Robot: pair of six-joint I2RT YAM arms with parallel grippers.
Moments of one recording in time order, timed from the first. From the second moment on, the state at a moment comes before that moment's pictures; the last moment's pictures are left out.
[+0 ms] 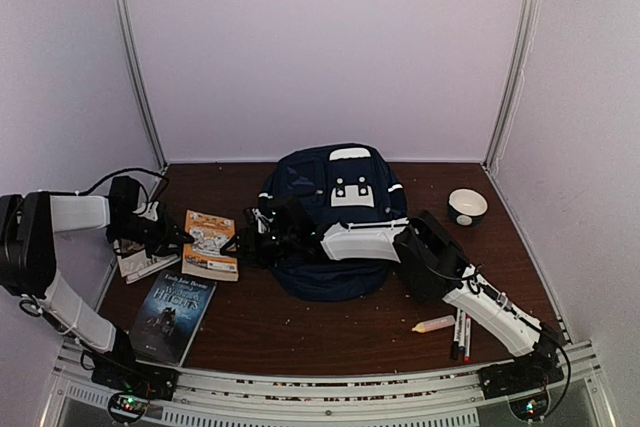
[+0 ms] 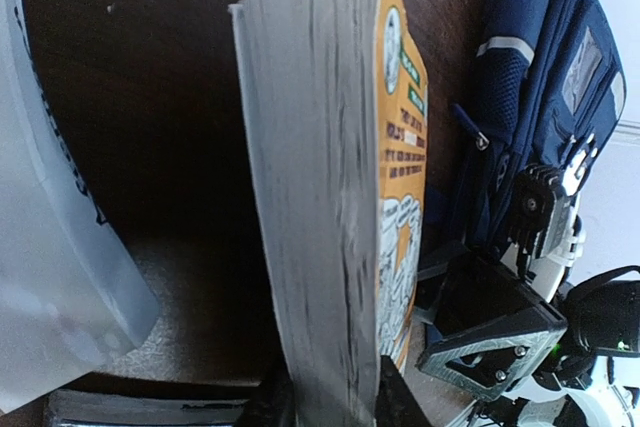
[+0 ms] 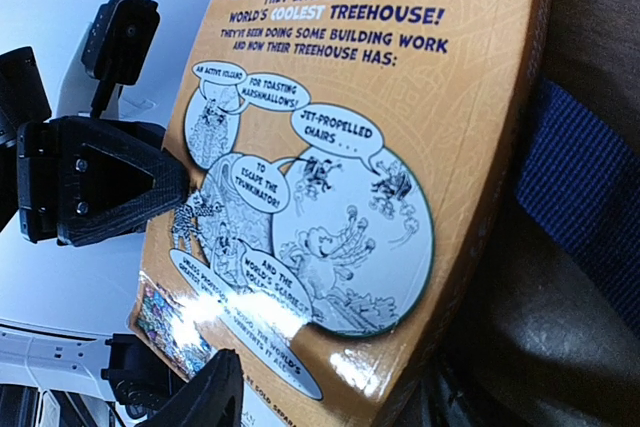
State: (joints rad) left arm 0.09 1.51 0.80 -0.40 0.66 -0.48; right arm 0.94 2.76 2.21 0.16 -0.64 1.02
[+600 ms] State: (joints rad) left arm 0.08 1.28 0.88 -0.54 0.65 -0.39; right arm 0.93 2.65 2.13 0.15 -0.67 0.93
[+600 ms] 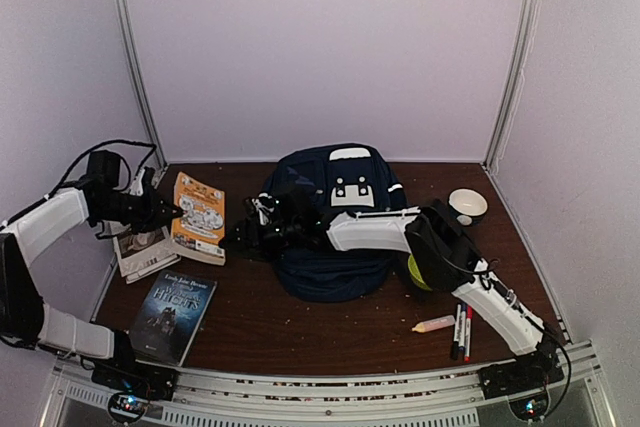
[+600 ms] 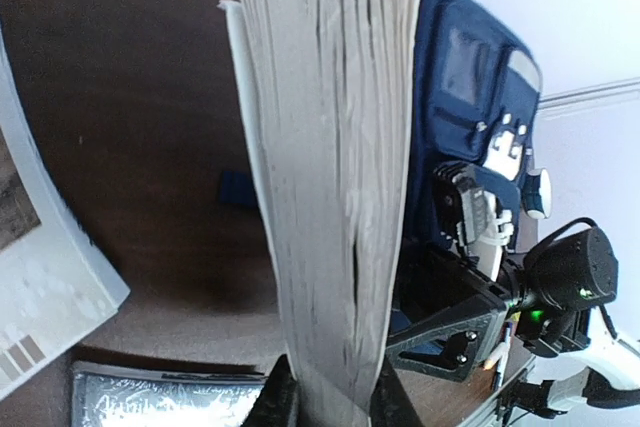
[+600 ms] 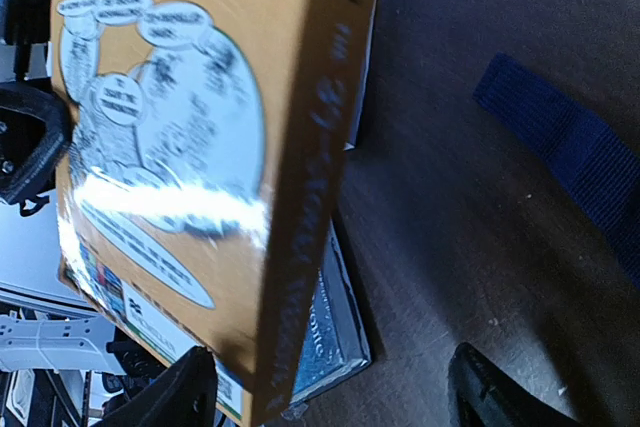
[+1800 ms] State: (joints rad) left arm -0.41 1.24 0.95 -0.38 1.00 -0.17; right arm 0.64 1.92 1.64 -0.31 -1.02 0.20
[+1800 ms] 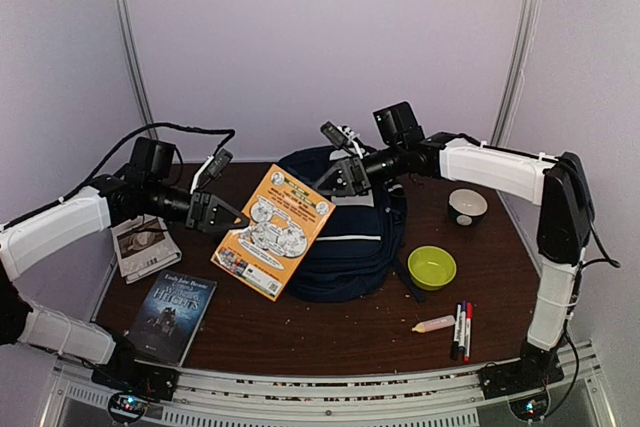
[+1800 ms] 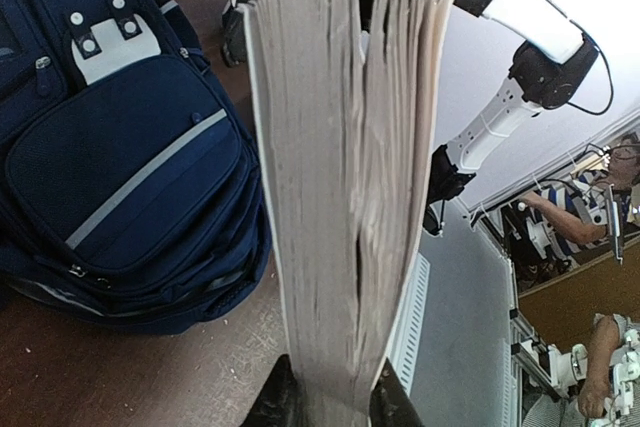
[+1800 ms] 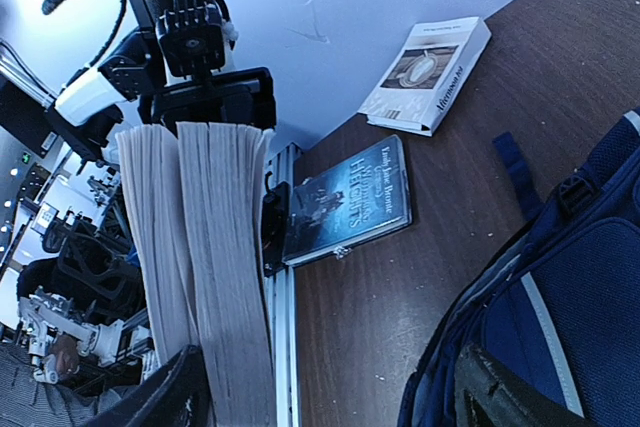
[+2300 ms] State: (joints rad) left arm -0.43 1.24 0.97 -0.31 1.03 -0.17; right arm 0.62 1.88 1.54 0.00 -1.15 0.43
